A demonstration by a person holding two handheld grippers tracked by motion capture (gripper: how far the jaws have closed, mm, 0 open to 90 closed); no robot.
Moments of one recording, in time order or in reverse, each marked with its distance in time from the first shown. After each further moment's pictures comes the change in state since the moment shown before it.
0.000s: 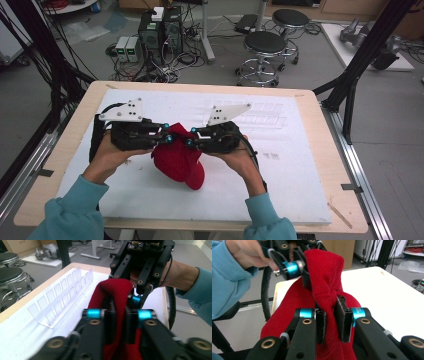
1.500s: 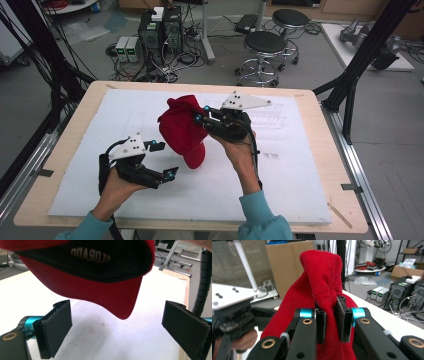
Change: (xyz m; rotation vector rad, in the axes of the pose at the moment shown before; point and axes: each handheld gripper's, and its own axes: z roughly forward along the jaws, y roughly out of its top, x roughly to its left) left arm -0.035 -0.083 0.019 -0.032 0.178 -0.140; right arm -0.001 0.018 -0.023 -0.192 -0.299 0.113
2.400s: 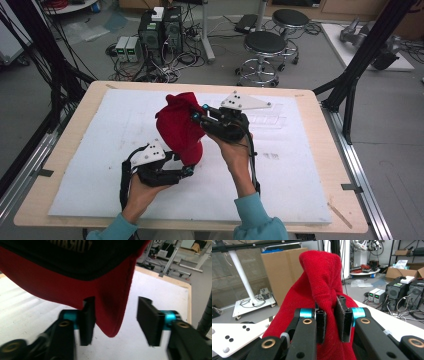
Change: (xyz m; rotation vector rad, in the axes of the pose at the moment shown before) left arm -0.017 -0.014 0.041 -0.043 0.005 -0.035; right arm 0.009 0.003 0.001 -0.043 -0.037 0.046
